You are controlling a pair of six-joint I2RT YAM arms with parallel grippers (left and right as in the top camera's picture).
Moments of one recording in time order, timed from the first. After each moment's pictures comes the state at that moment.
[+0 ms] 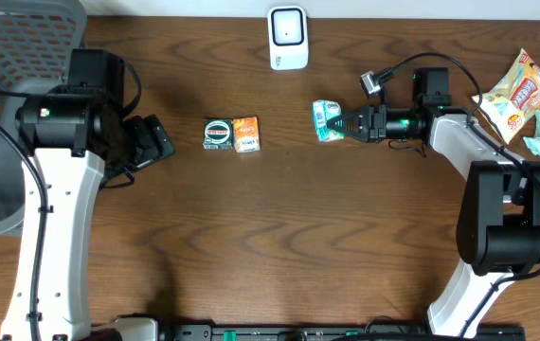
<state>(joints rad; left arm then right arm) -0.02 1.47 1.61 -1.48 -0.06 -0.52 0.01 1.99 1.26 -0.35 -1.44 0.17</state>
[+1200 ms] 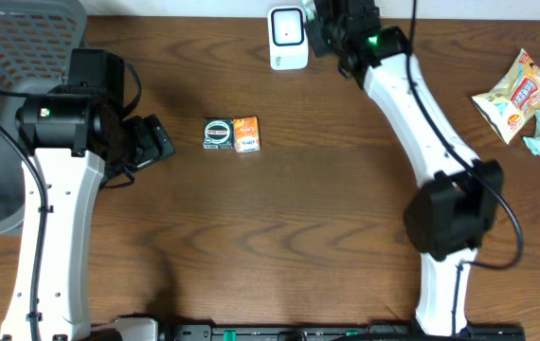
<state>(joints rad) -0.02 1.47 1.61 -1.48 -0.06 -0.52 0.35 2.20 2.08 -0.44 0.11 -0.24</state>
